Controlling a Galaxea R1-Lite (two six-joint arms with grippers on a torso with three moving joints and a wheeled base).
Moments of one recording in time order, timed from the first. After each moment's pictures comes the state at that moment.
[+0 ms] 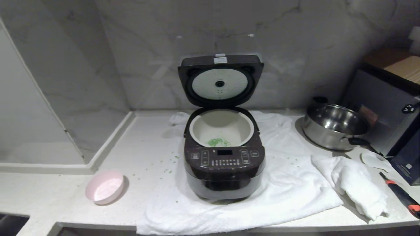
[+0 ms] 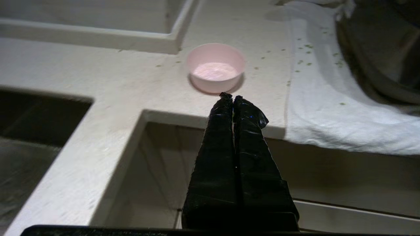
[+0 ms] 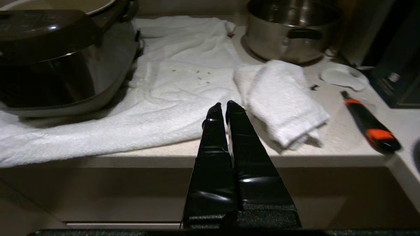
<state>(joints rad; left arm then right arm) 0.00 0.00 -0.10 0.24 0.03 -0.01 0.00 0.00 -0.02 0.04 0.00 0.00</state>
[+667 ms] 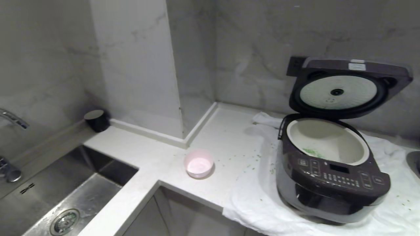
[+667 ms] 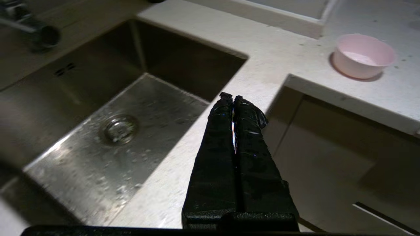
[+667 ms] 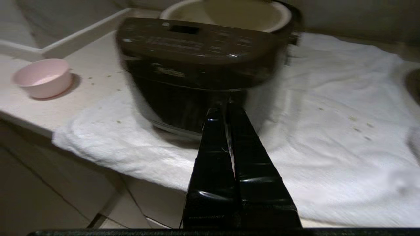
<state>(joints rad) 0.00 0.00 -0.10 0.24 0.03 -0.01 0.00 0.00 -0.02 0.04 0.00 0.00</state>
